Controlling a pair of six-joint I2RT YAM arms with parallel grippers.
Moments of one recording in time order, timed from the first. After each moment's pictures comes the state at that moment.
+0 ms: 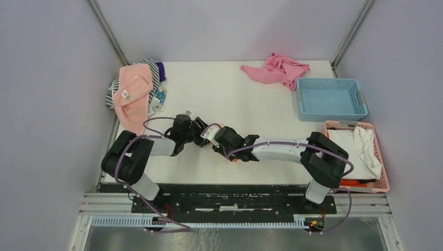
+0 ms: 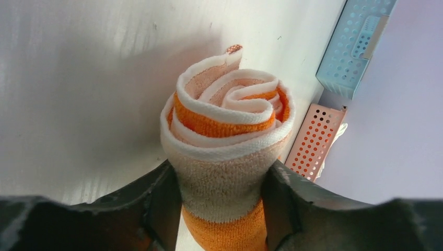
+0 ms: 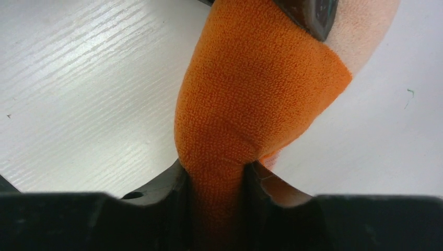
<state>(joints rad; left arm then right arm) -0.41 1.60 0.51 0.45 0.36 -1.18 1.06 1.71 1.00 -0.22 0.19 -0.10</state>
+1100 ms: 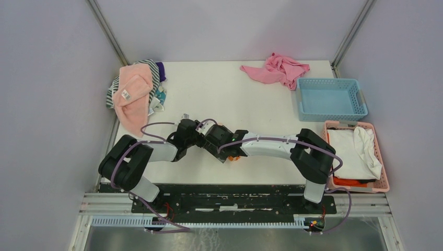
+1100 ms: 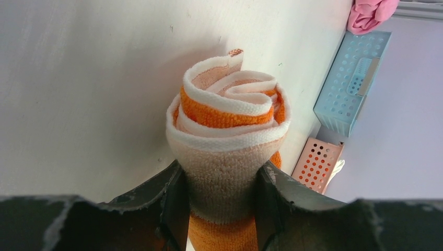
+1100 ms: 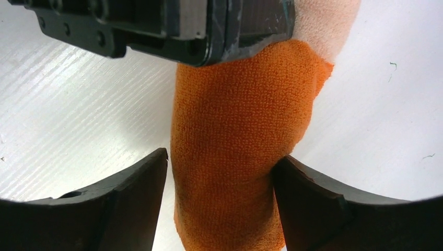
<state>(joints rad) -0.51 1.55 0.46 0.48 0.12 -1.30 1.08 1.82 1.21 -0.44 0.34 0.06</state>
